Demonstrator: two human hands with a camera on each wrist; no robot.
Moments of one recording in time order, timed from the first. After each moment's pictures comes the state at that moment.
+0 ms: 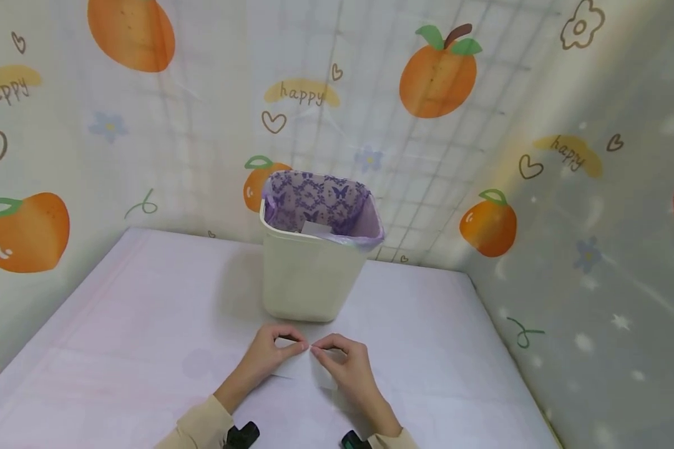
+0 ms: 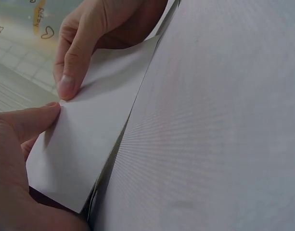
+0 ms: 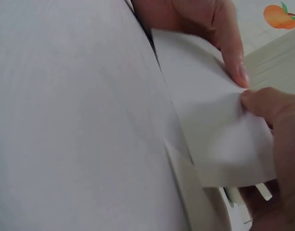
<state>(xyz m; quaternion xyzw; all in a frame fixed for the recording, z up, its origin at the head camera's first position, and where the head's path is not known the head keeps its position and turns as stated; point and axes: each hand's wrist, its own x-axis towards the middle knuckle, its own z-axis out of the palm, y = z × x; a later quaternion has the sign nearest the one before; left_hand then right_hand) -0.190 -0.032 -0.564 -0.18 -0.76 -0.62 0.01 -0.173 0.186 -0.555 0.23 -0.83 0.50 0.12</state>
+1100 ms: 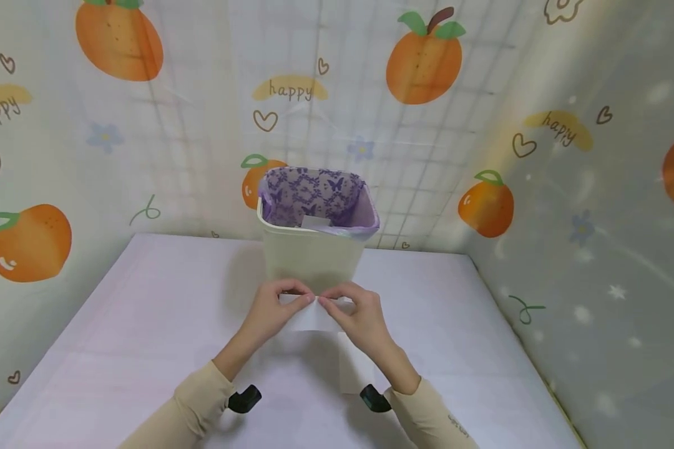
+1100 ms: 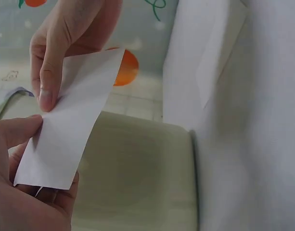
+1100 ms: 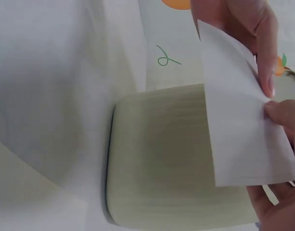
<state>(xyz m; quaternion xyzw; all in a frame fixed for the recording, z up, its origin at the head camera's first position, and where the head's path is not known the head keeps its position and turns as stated) -0.191 -0.040 -0.456 -0.21 -0.77 -0.59 0.09 -0.181 0.177 -0.448 0.30 -0.82 0.42 0.23</state>
